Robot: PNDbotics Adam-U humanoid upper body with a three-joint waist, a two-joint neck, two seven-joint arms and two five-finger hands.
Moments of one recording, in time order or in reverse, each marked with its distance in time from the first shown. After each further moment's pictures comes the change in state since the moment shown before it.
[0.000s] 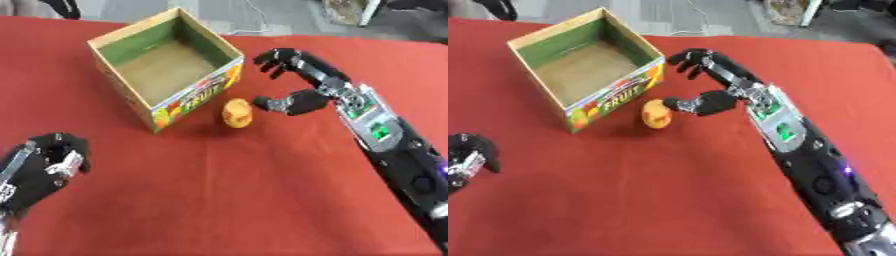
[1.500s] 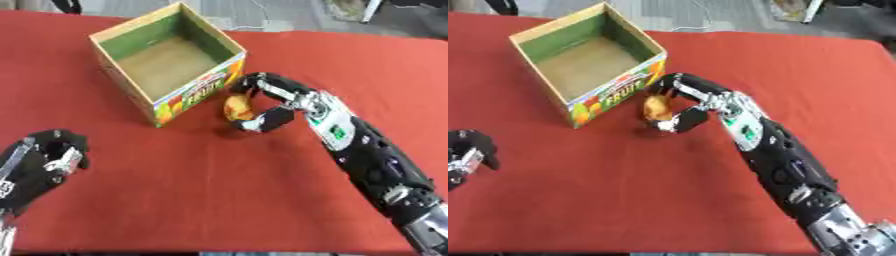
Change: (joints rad) left arm 0.000 0.000 -0.006 0.000 -0.001 0.001 -0.010; right arm -0.069 0.090 0.026 0.222 0.221 -0.100 0.010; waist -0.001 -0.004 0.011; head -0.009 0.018
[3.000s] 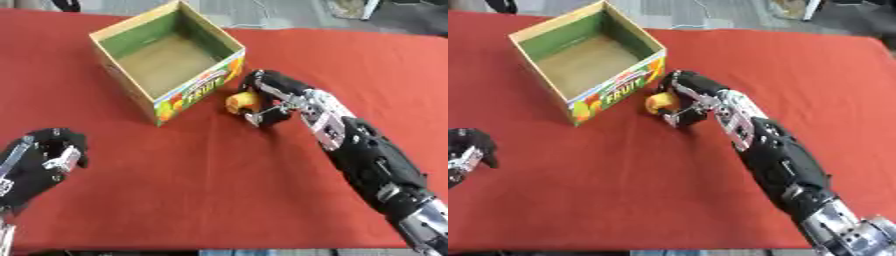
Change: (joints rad) left arm 0.000 0.000 0.000 0.005 -0.002 -0.001 -0.005; right arm -0.009 0.012 -0.006 0.033 0.186 0.002 -0.138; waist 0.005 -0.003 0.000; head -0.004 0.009
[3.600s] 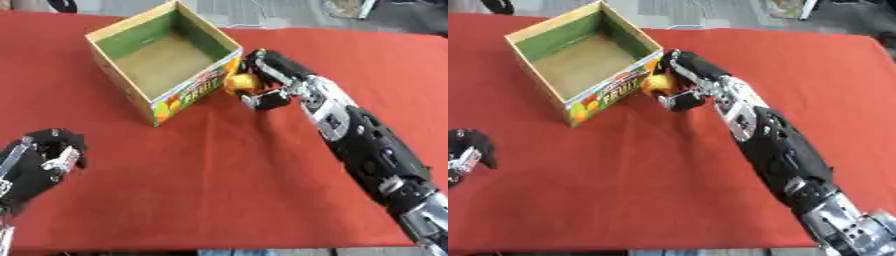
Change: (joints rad) left arm 0.001 0.000 0.000 0.000 0.000 0.000 0.000; right arm -0.050 -0.041 -0.001 -0.131 -0.111 0.025 -0.035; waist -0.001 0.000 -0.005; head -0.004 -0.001
